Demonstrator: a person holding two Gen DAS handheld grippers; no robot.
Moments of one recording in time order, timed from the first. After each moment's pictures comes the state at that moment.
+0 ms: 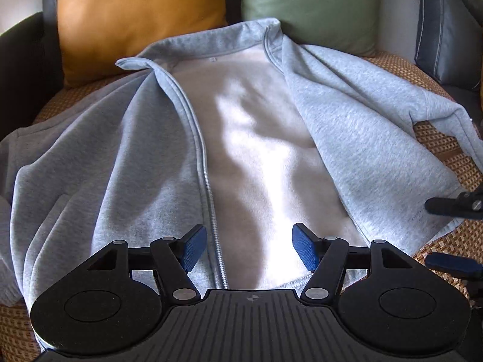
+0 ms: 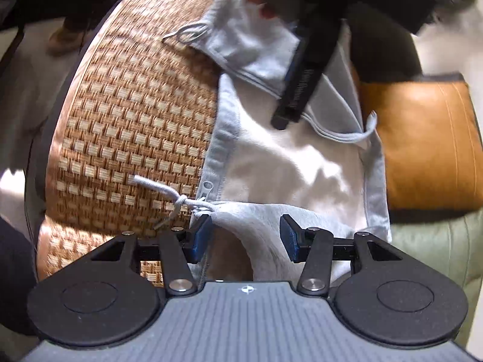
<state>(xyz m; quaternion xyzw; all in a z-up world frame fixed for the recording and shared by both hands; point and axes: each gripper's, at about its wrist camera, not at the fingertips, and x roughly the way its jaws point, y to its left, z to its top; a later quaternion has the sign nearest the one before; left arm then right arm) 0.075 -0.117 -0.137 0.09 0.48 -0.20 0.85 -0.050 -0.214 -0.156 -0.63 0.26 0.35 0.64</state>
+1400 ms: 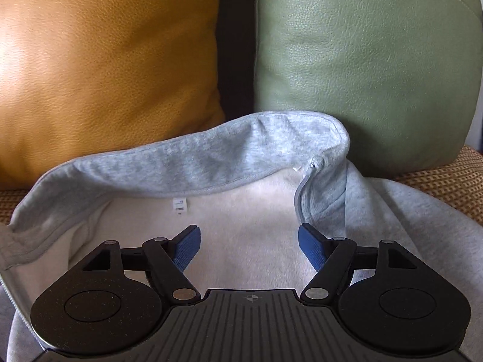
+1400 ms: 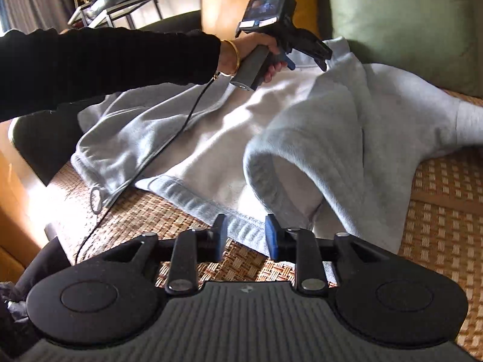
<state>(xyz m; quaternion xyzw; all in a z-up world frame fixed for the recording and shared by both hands) 0.362 -0.230 -0.222 0.05 0.40 -0.17 0.90 -0.032 -0.324 -0.174 0.06 0.37 0.20 0.90</state>
